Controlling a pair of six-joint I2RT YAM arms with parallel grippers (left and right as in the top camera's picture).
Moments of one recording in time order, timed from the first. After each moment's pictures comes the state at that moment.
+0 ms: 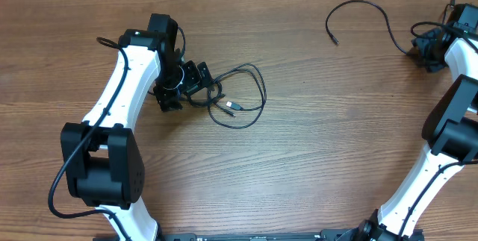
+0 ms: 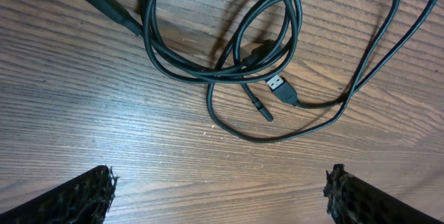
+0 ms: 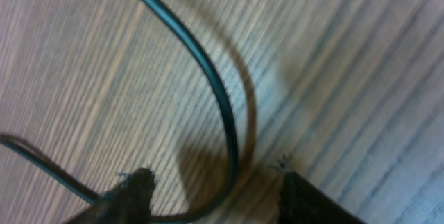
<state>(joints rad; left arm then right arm) -0.13 1.91 1.56 -1.17 0.34 -0.54 -0.44 2.35 1.86 -0.57 -0.02 0.67</state>
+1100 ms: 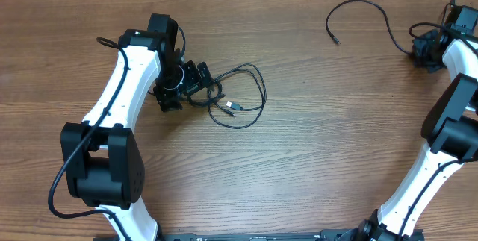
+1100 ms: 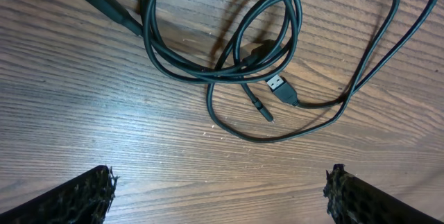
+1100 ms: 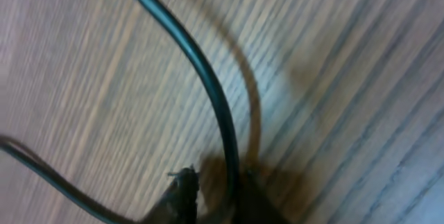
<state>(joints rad) -0.13 1.91 1.56 -1.17 0.34 -0.54 -0.44 2.38 1.86 -0.54 -0.05 0.69</state>
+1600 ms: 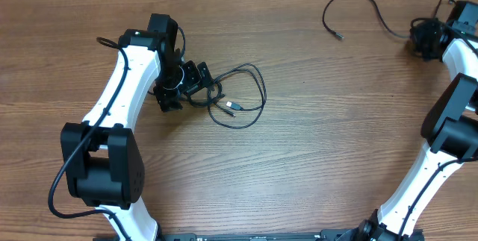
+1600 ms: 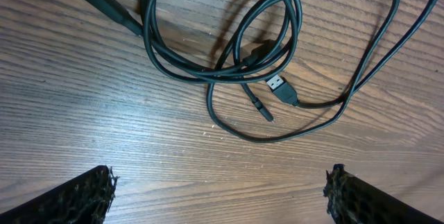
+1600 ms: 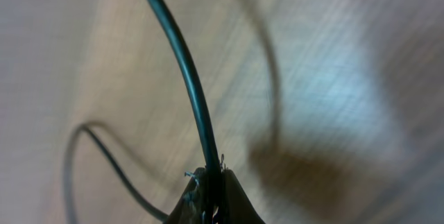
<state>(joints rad) -0.13 1.91 1.56 -1.17 0.34 -0.54 -0.44 2.38 1.87 -0.40 -0.27 0.76</state>
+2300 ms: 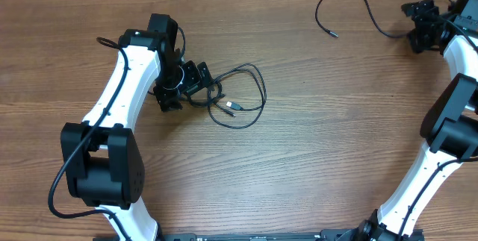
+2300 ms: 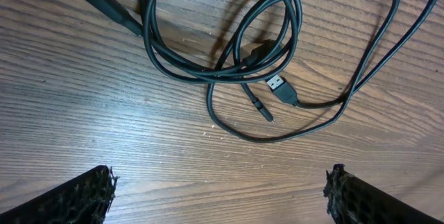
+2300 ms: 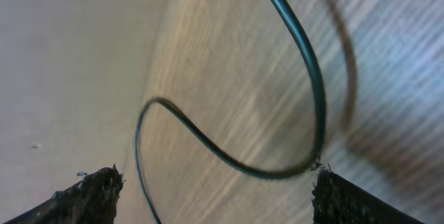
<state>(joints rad) -0.13 1.91 1.56 -1.17 0.34 -0.54 -0.44 2.38 1.91 -0.38 -0.47 0.82</state>
